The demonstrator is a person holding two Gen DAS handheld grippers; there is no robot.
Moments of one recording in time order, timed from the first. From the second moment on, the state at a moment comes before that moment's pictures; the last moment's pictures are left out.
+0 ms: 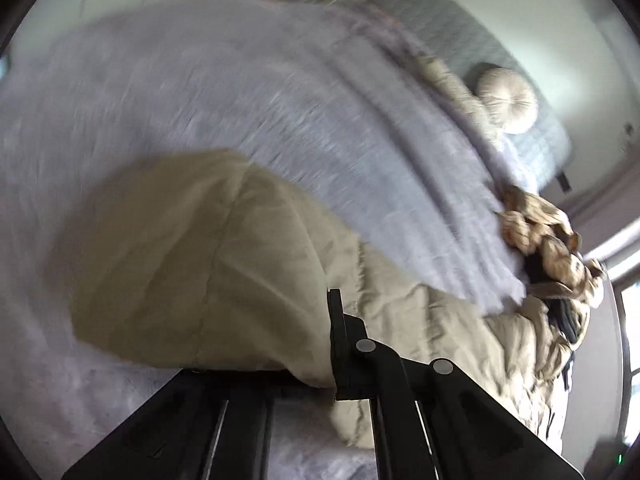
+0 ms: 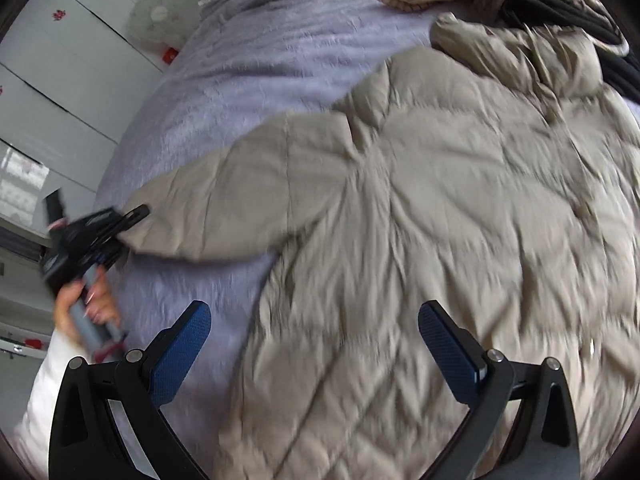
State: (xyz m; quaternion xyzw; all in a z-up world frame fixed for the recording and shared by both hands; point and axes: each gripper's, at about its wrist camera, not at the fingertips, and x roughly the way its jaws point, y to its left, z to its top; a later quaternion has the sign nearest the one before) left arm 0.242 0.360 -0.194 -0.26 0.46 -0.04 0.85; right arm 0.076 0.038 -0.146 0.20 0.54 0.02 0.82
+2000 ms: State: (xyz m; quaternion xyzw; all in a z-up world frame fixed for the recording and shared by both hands) left arm 0.156 0.113 -0.201 0.02 0.52 -0.04 0.85; right arm 0.128 -0.056 -0.169 -0.18 0.45 -0.18 0.86
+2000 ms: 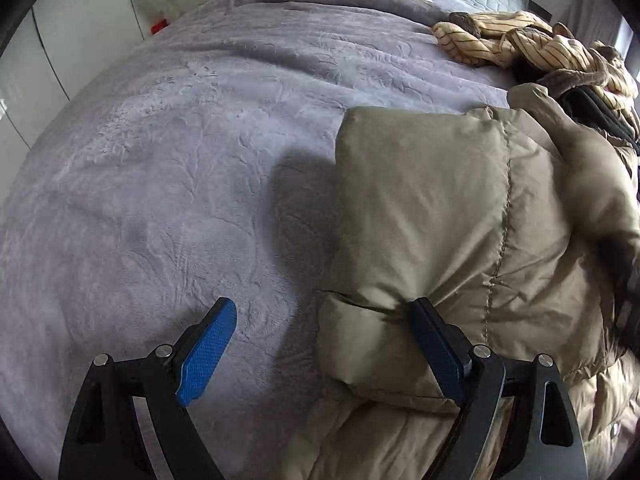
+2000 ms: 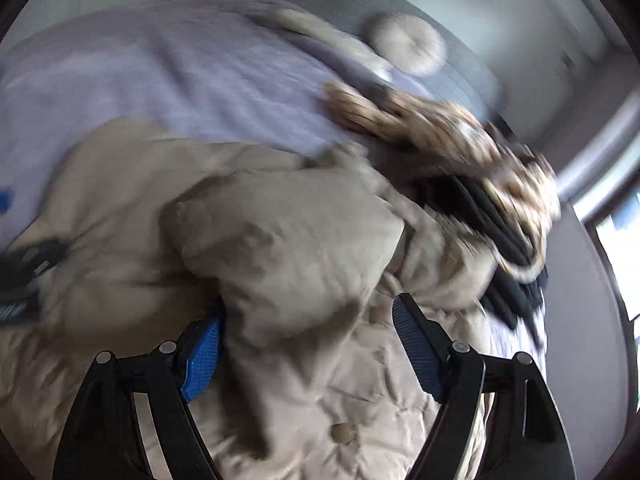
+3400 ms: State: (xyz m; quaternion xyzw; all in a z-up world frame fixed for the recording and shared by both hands) left arm 0.225 0.122 -0.132 0.03 0.49 -0.08 0.86; right arm 0.039 -0.264 -0.169 0.21 0.48 -0.22 0.82
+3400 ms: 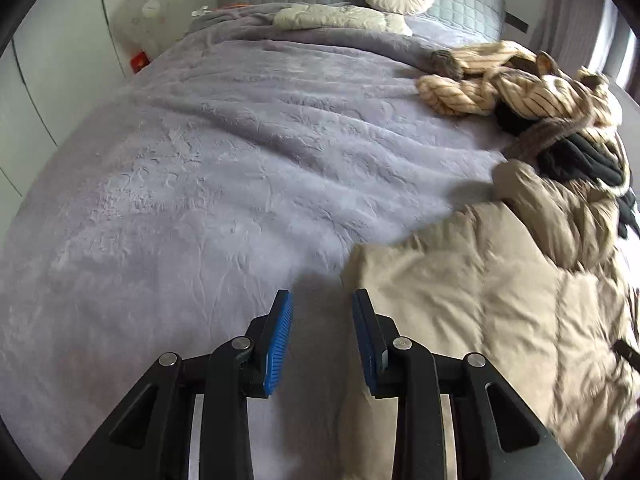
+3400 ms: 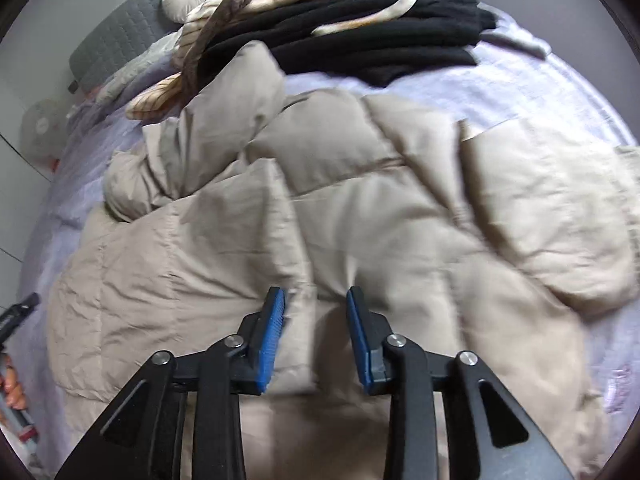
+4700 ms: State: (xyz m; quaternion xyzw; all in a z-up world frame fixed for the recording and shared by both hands) left arm 0.071 -0.124 -0.147 0.09 0.60 -0.19 0.77; right arm -0.198 -0.494 -0.176 0.54 0.34 -0.30 0.71
